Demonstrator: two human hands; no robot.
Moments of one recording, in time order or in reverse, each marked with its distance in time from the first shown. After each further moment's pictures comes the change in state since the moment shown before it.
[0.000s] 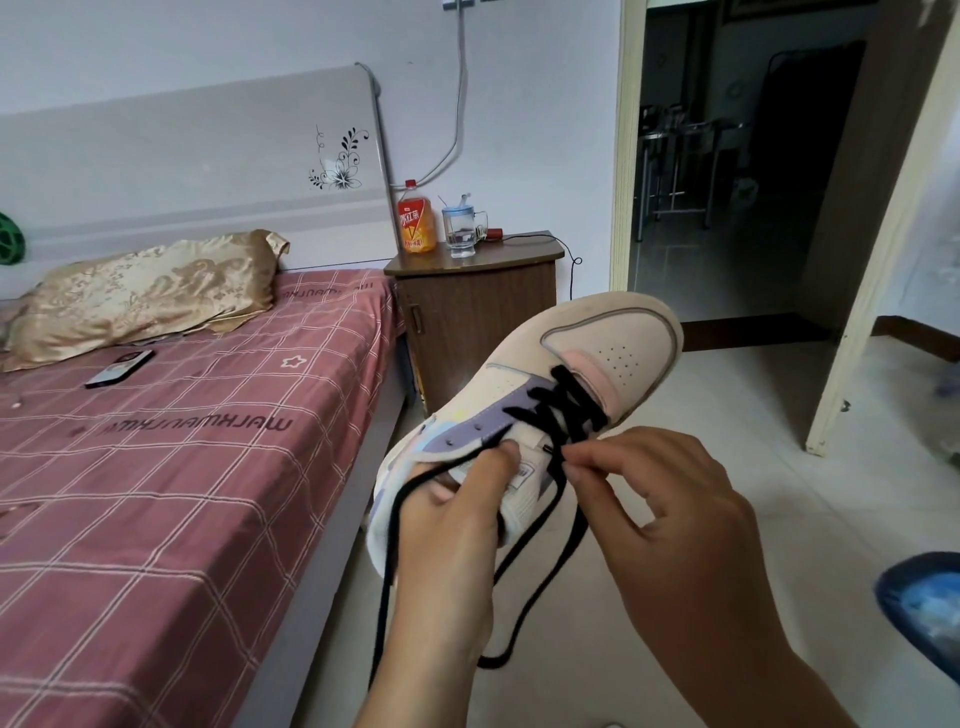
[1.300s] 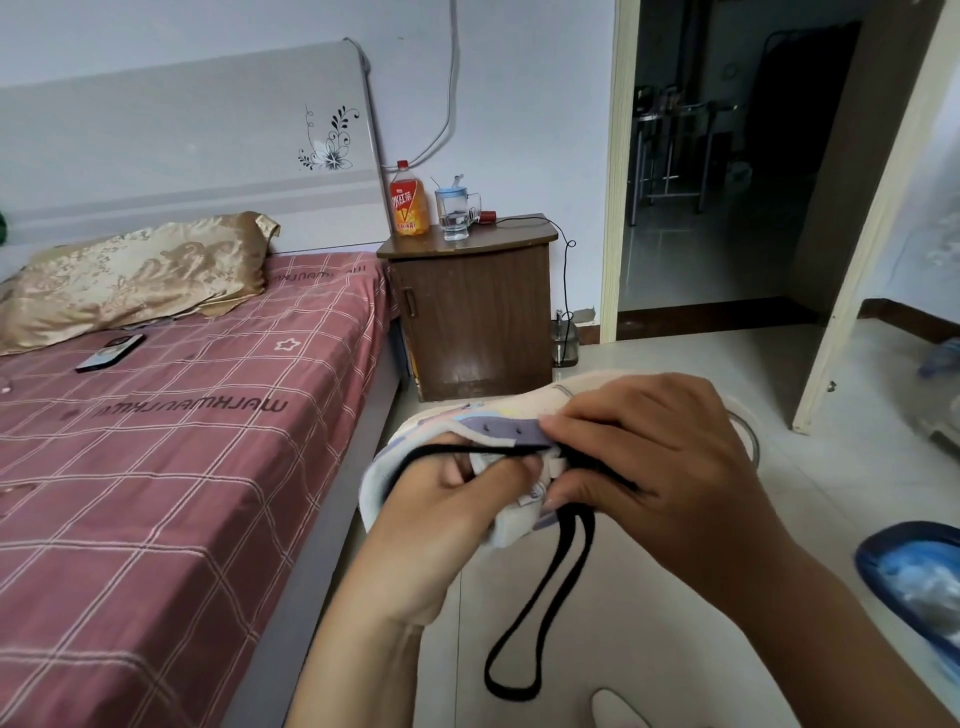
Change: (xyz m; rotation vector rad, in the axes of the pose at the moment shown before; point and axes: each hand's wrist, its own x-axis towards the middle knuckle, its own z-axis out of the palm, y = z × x) left_hand -0.003 0.013 -0.024 0.196 -0.462 -0.017; right_hand 0.018 0.028 -0.011 -0.117 -0.211 -0.512
